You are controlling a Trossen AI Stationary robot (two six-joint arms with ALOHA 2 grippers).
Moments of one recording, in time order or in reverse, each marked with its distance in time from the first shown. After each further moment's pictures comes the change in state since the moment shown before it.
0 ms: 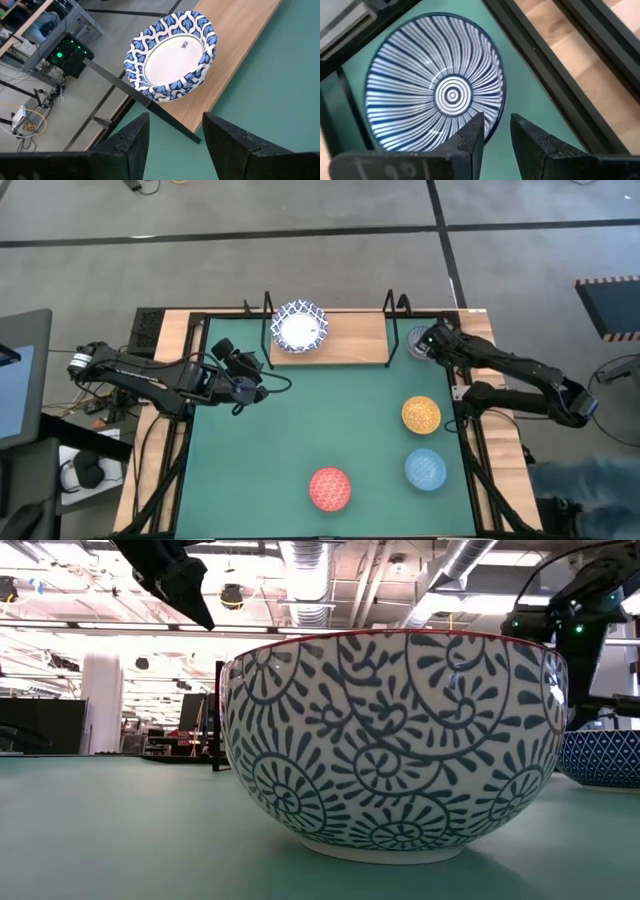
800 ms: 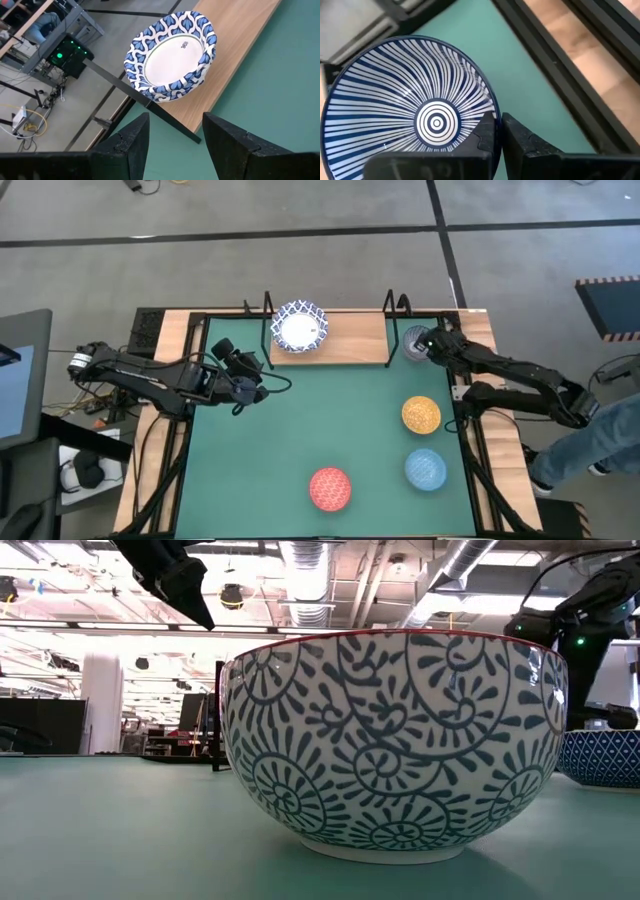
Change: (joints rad) left arm 0.000 0.000 0.000 0.001 0.000 0.005; right arm 0.032 -0.021 -0.084 0.179 0.073 -0.055
